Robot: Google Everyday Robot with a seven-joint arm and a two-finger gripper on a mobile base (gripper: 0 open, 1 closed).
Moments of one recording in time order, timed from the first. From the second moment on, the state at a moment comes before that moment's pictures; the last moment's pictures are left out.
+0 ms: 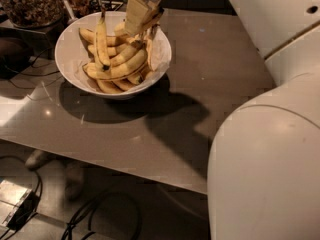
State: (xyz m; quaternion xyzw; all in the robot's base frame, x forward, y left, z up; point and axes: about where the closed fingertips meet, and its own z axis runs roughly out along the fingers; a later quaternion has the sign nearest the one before) arm 0.661 0.043 0.999 -0.53 0.81 0.09 0.22
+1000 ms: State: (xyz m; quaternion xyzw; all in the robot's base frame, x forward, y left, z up) arm 0.653 -0.023 1.019 -0.50 0.80 0.19 0.29
